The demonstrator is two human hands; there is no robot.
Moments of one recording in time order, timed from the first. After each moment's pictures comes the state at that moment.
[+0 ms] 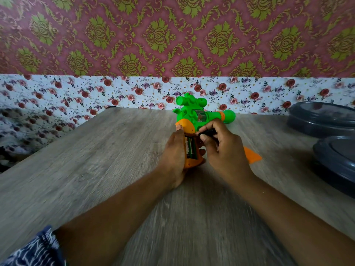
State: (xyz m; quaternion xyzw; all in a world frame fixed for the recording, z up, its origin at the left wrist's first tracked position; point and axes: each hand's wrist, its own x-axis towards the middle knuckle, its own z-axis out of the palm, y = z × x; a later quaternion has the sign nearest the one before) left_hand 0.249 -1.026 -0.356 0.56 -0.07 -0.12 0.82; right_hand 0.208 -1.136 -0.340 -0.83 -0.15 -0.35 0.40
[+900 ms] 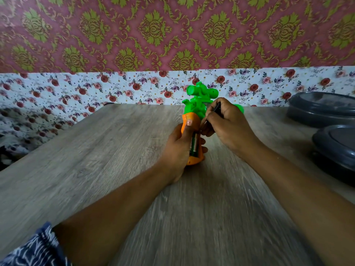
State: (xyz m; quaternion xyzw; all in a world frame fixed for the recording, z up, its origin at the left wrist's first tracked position) left_hand 0.234 -1.030 -0.350 0.62 -0.13 -0.06 0.77; right_hand 0.224 -1.149 -0.307 -0.84 -0.07 -0.25 0.48
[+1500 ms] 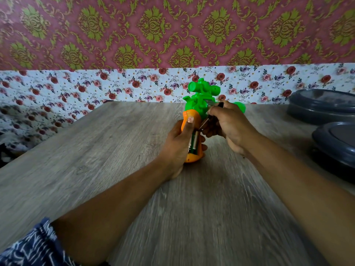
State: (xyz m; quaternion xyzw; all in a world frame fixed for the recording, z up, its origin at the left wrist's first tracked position) left_hand 0.236 -1.031 -0.351 0.61 -0.14 -0.06 0.78; right_hand 0.236 -1.155 -0.310 -0.75 0.00 -0.12 0.65
